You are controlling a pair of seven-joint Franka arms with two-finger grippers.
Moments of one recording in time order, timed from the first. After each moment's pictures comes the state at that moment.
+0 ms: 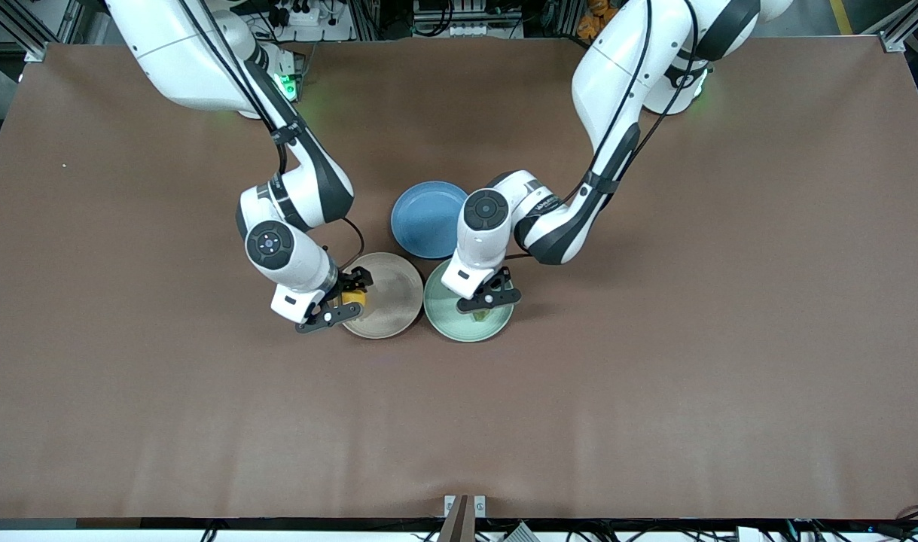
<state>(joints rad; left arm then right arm) -0.65 0.84 -0.13 -1.48 0.17 2.40 -1.05 0.36 0.54 0.08 -1.85 0.05 2.35 0.07</state>
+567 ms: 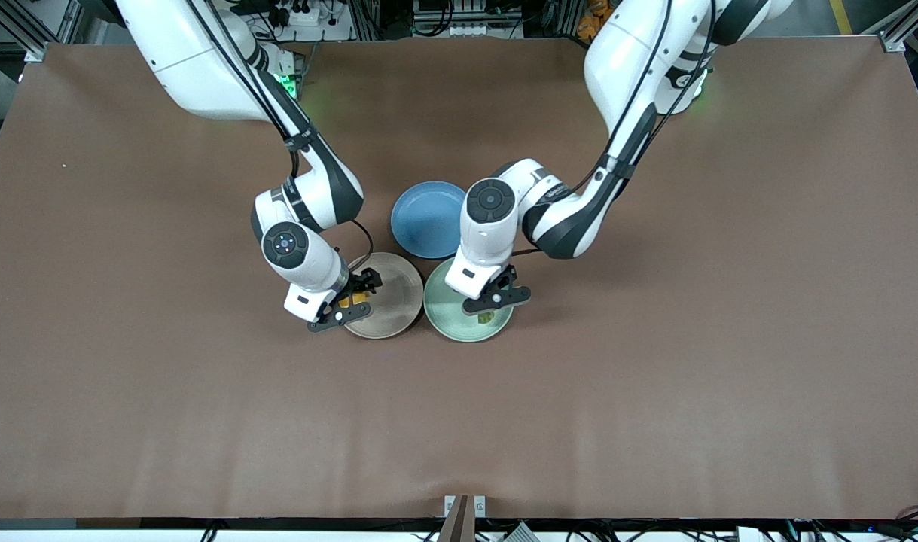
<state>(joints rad) -0.64 0.75 -0.12 -1.46 0.17 2.28 -1.06 0.38 0.59 0.08 -1.86 0.05 2.41 0.09</state>
